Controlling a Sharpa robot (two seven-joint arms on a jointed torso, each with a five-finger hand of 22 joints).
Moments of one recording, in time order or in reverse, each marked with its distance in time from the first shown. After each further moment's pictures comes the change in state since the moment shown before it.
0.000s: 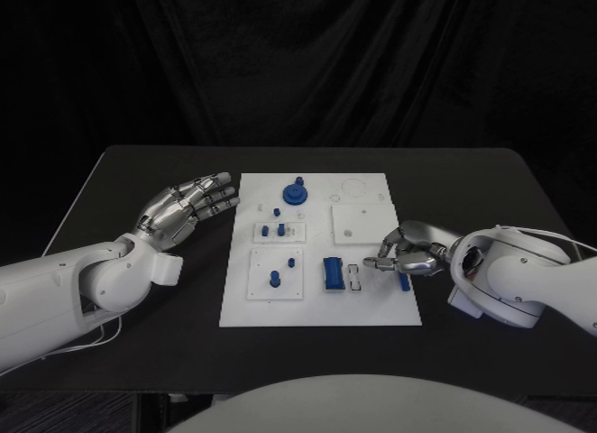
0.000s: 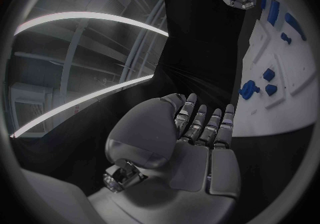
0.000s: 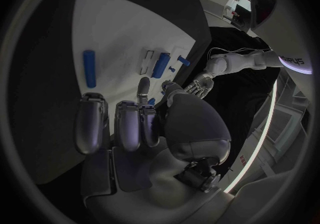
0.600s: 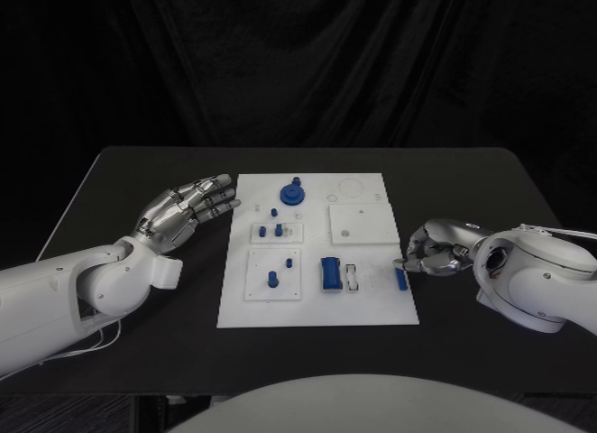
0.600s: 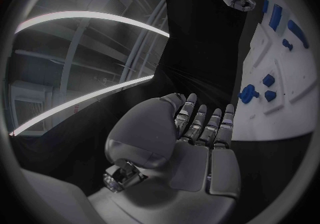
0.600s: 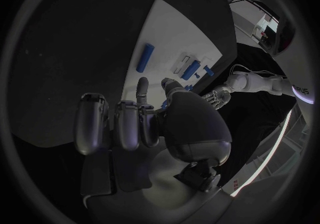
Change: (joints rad) left arm 0.000 0.003 0.000 0.016 0.000 -0.003 -0.004; left_hand -0.004 -0.004 0.003 0.003 0.000 0.000 0.000 0.000 0.000 0.000 0.000 0.004 0.000 0.000 0.000 0.005 0.001 0.000 0.000 0.000 0.000 0.000; right arm -0.007 -0.090 -0.005 0.032 -0.262 0.020 -0.154; right_hand 0.029 -0.011 -0.006 0.006 0.012 -0.014 0.007 -0.036 -0.039 0.000 0.013 0.000 0.000 -0.003 0.011 0.001 0.000 0.000 0.000 0.007 0.015 0.000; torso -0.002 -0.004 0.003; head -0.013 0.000
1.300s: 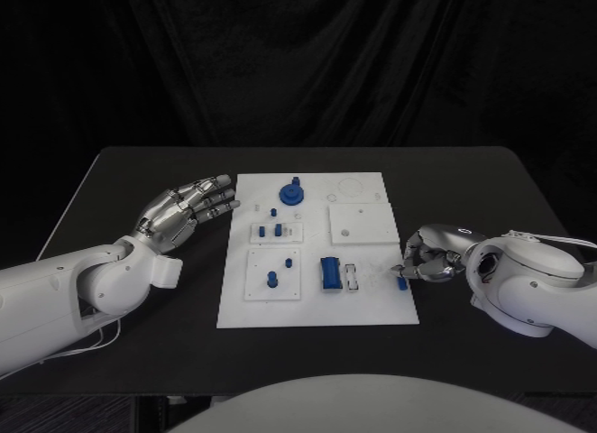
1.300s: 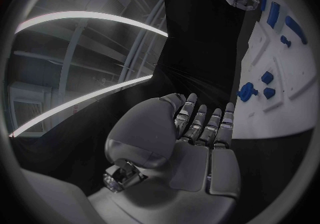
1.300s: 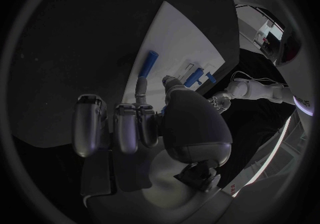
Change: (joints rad) left arm -0.001 0.005 0.000 -0.013 0.000 -0.001 -0.006; left_hand -0.004 -0.004 0.008 -0.003 0.000 0.004 0.004 0.000 0.001 0.000 0.000 0.000 0.000 0.003 -0.004 0.006 0.000 0.000 0.027 0.002 0.007 0.021; right arm -0.032 0.035 0.000 -0.025 -0.053 -0.006 -0.011; right_hand 0.053 -0.019 -0.046 0.047 -0.008 0.006 0.023 -0.028 -0.050 0.001 0.019 0.000 0.000 -0.001 0.024 0.089 0.000 -0.016 0.002 0.027 0.027 0.000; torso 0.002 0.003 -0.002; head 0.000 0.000
